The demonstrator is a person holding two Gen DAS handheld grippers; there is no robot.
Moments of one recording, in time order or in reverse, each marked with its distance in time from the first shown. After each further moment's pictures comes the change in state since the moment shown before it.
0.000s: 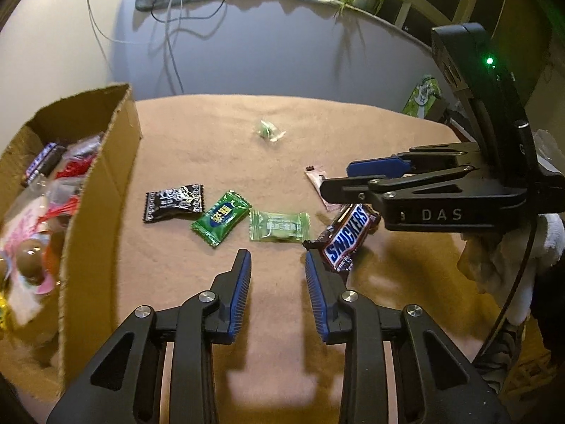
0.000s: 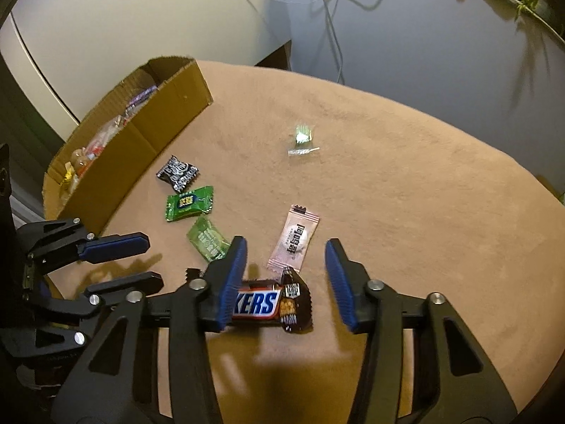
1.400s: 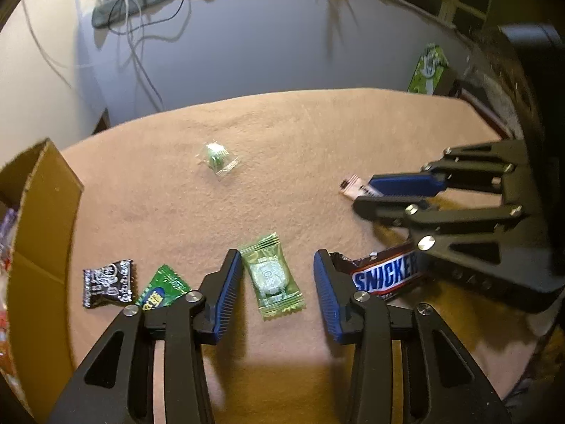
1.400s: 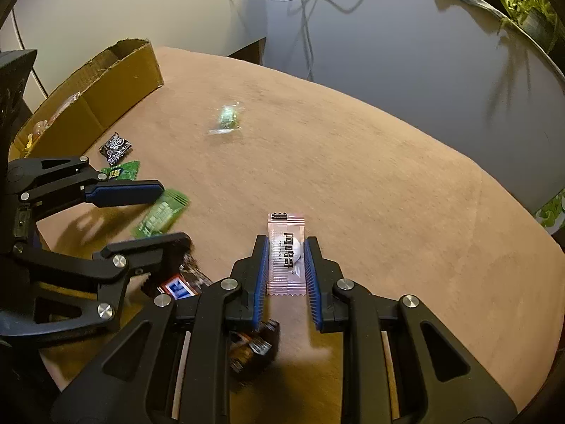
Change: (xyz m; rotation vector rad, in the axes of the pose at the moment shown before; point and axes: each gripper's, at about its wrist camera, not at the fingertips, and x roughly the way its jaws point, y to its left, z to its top) left arm 0.068 -0.045 0.033 0.138 0.044 0.098; right arm -0.001 -0.045 -0.020 -0.075 -0.018 -0.135
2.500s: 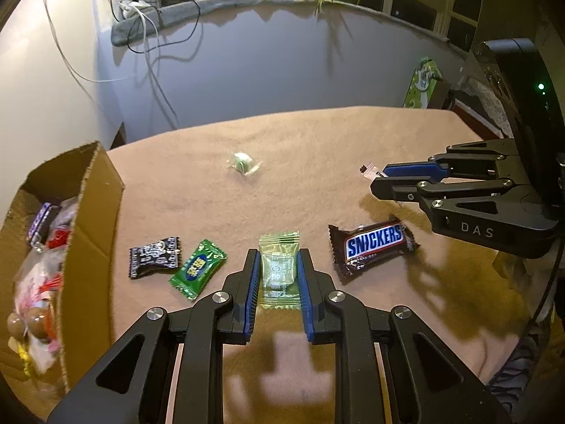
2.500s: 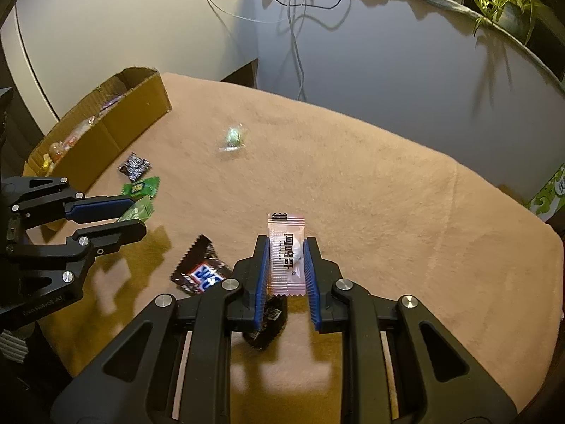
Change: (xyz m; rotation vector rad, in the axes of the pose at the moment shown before) left arm -0.044 0.016 -0.021 -0.004 -0.085 0.005; right arm -0.037 0.004 -0.004 0.059 -0.076 0.000
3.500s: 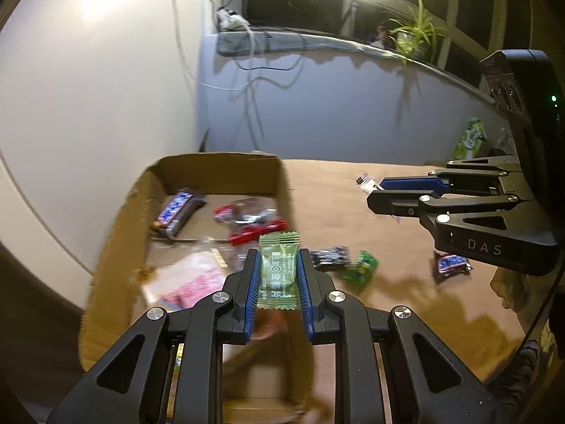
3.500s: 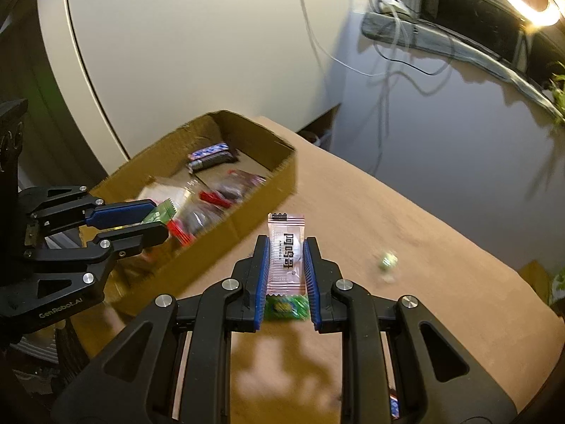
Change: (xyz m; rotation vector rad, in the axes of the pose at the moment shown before) left arm -0.086 0.137 -0.009 -0.181 -0.107 0.131; right arm 0.005 0.150 0.103 -0.174 -0.073 0.140
